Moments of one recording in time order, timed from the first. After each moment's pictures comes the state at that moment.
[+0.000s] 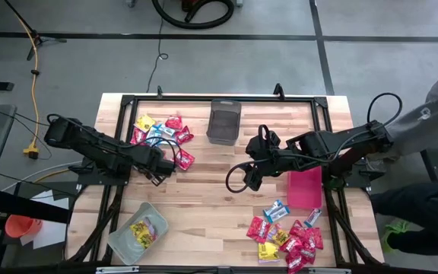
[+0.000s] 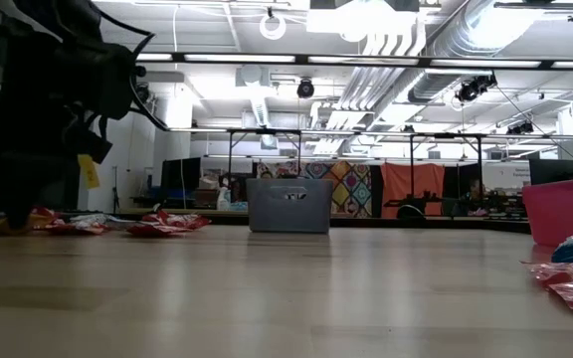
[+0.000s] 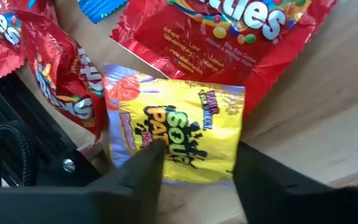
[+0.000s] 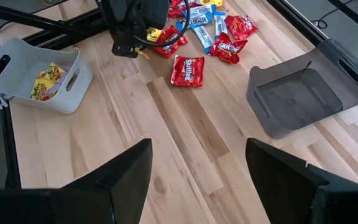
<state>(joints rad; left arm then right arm) -0.13 1.39 0.62 -1.04 -0.19 -0.98 0.31 1.55 1.71 -1.04 0.45 0.65</state>
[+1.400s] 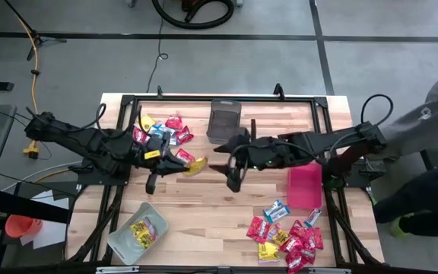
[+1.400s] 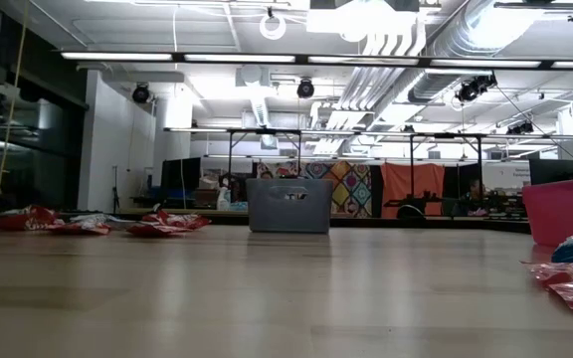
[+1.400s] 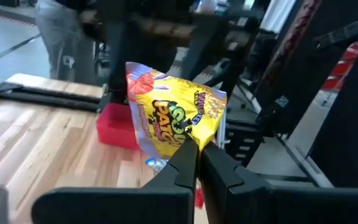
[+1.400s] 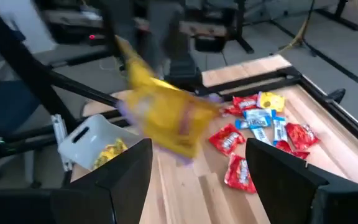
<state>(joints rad) -0.33 0.98 1.00 -0.17 -0.17 -0.27 0.26 1.62 1.71 -0.50 0.34 0.31</state>
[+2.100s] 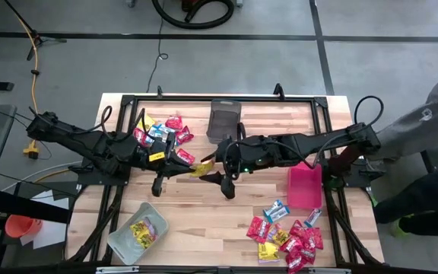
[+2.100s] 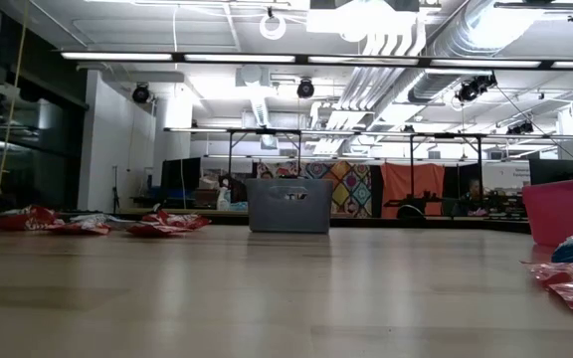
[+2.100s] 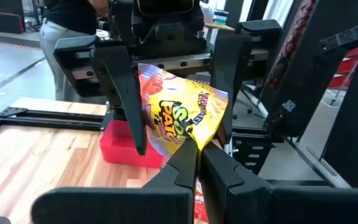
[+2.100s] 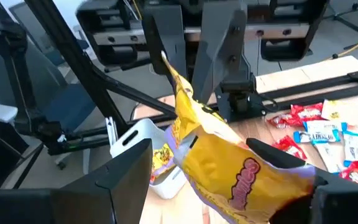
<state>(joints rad) -0.33 1.04 1.00 -0.08 -0.19 -0.18 0.23 1.68 1.71 -0.35 0.12 0.31</state>
